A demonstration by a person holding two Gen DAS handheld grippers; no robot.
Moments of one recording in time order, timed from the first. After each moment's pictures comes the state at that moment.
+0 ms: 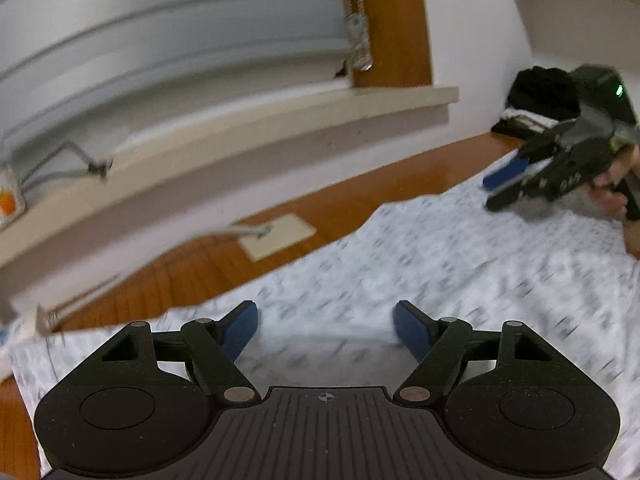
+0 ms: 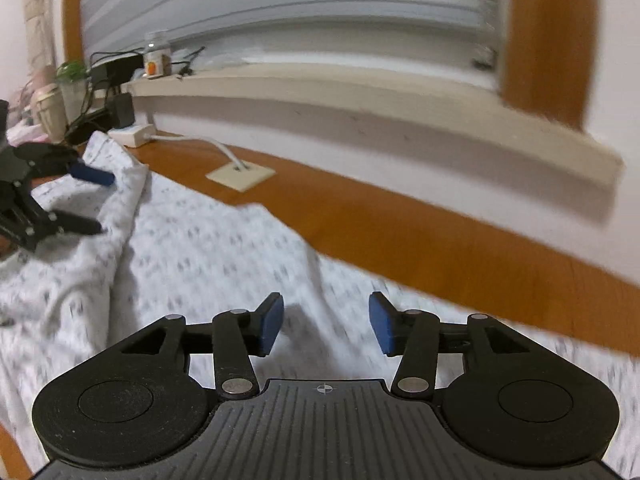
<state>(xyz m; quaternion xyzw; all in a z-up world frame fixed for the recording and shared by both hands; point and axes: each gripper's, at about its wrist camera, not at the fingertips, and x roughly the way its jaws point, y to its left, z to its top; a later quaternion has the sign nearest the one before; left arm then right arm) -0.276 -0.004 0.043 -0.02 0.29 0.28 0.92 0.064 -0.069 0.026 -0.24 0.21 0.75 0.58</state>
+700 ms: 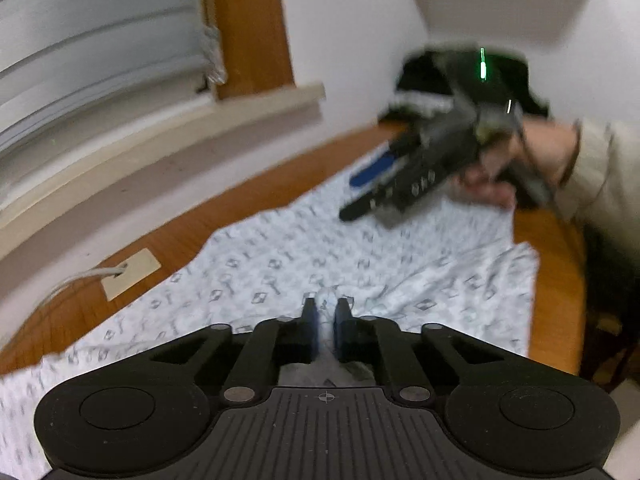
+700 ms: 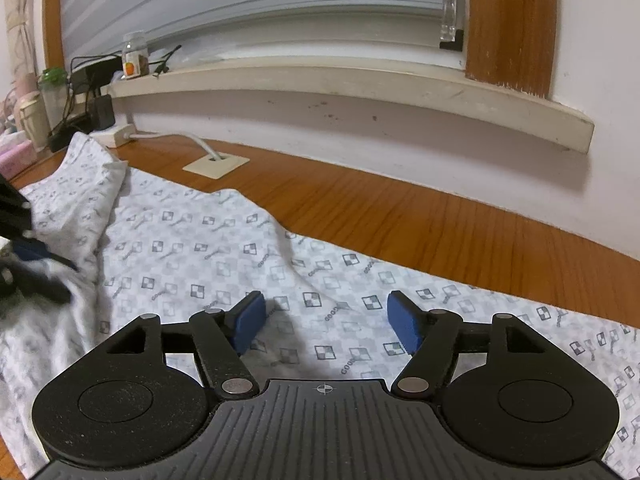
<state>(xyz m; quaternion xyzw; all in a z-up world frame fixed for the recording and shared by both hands) -0.237 -0.075 0.037 0.00 0.29 0.16 0.94 0.068 -0.073 0.018 -0.23 0.21 0.74 0.60</state>
